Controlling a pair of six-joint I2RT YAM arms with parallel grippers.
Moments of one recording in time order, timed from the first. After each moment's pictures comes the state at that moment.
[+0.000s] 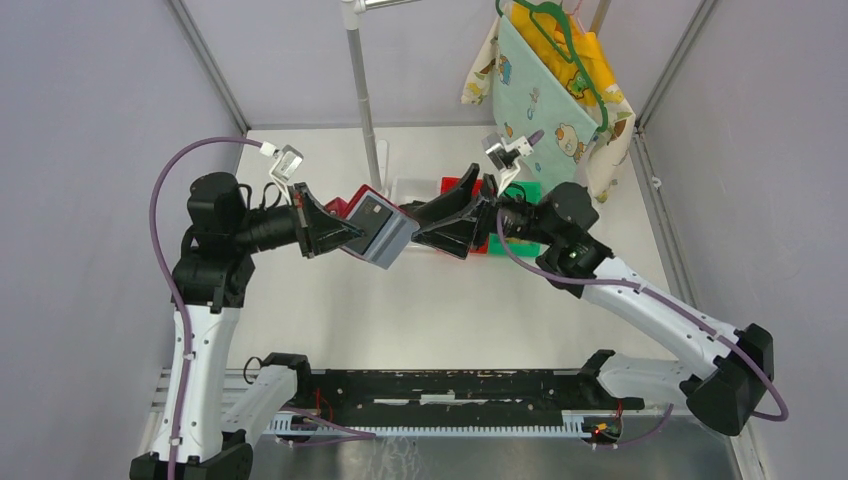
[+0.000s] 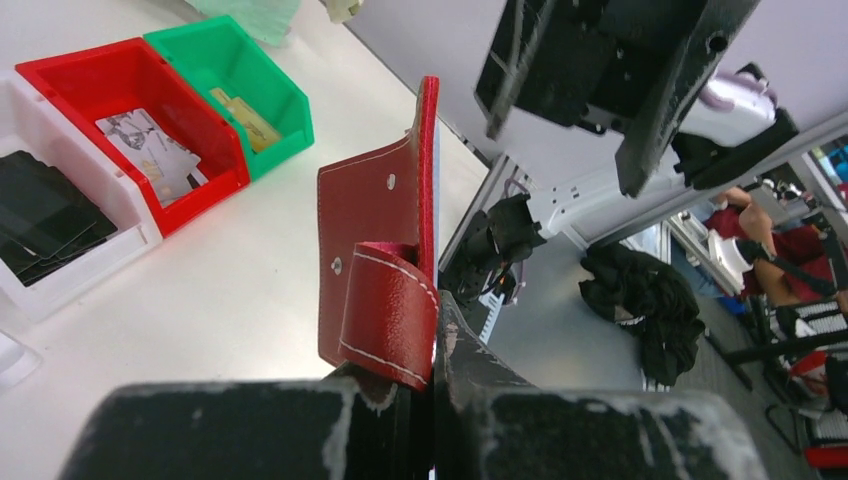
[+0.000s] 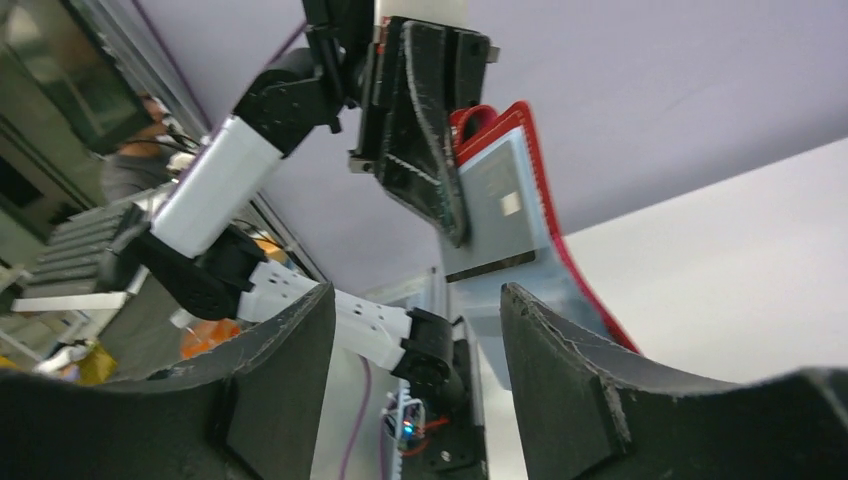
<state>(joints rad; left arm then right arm) -0.08 0.86 1.21 -0.64 1.09 -0.32 0.77 1.17 1.06 0.41 -0.67 0.62</state>
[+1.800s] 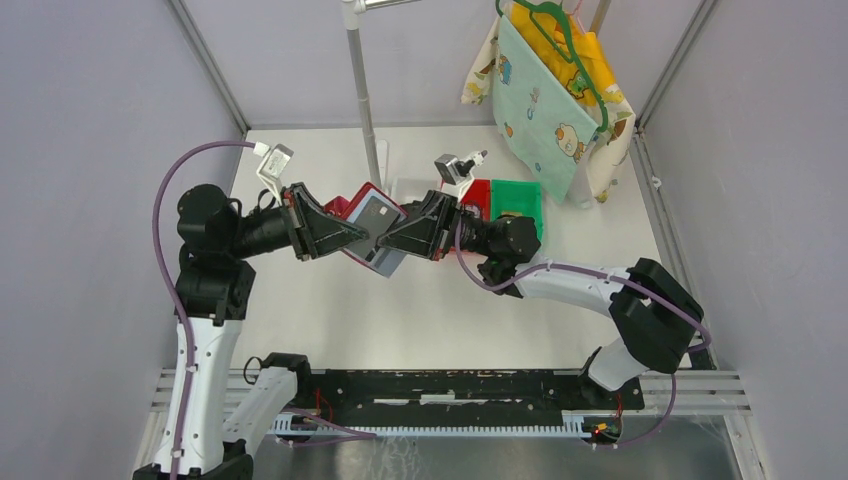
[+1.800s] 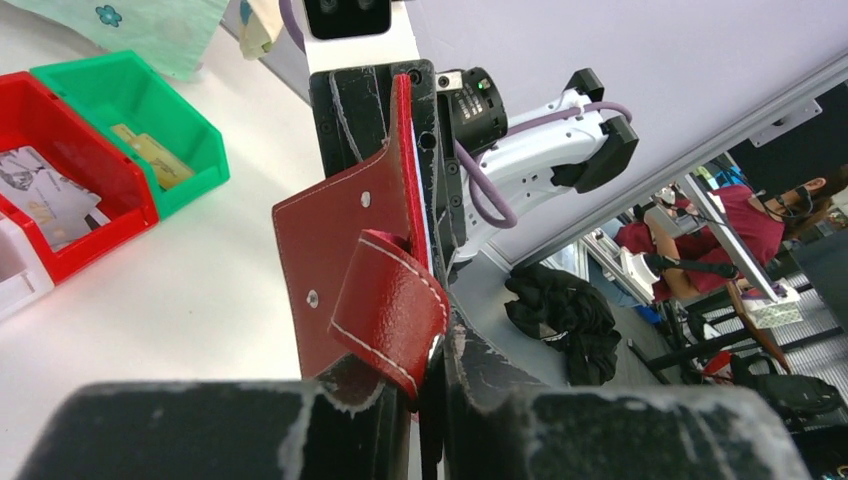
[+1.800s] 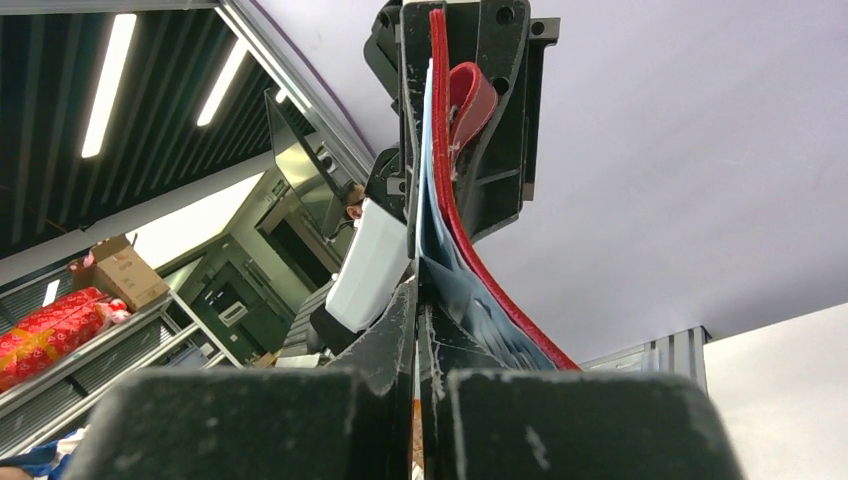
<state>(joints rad) -0.08 0.80 1.13 -0.33 1.16 -0.67 0.90 1.56 0.92 1.35 -0.60 1.28</state>
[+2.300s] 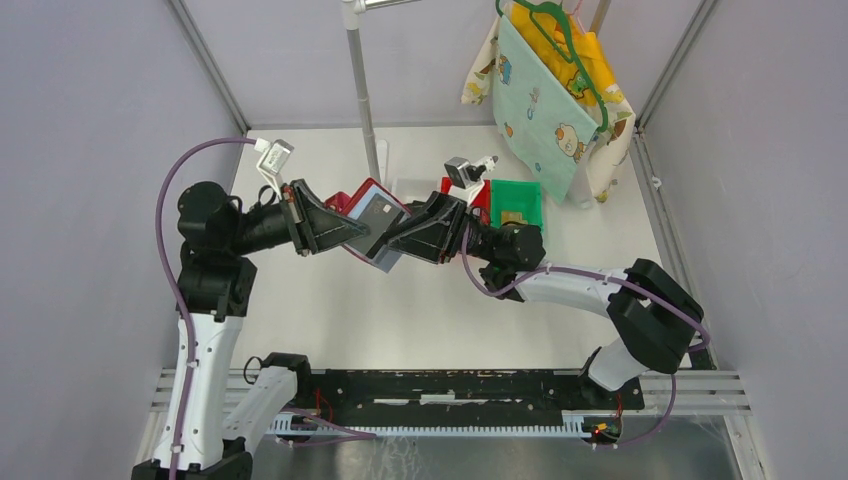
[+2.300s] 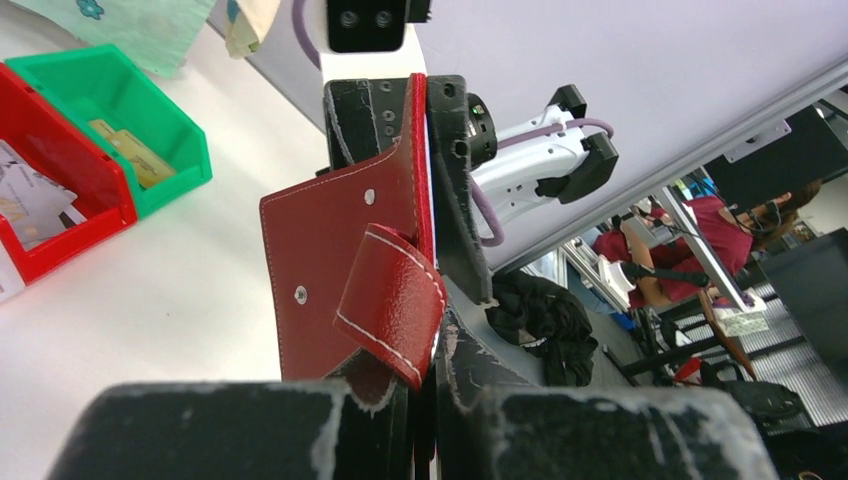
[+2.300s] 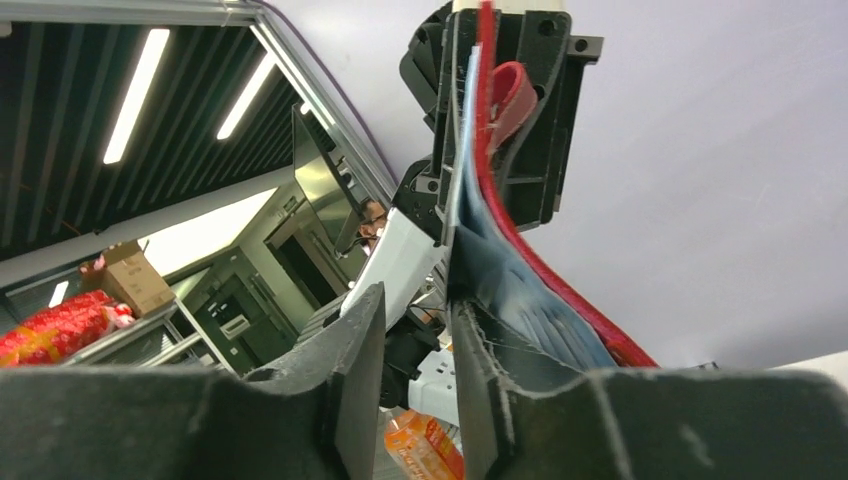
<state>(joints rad) -0.08 0.81 1.13 -0.27 1.16 -0.77 0.91 1.56 0.87 1.48 -0.55 1.30</state>
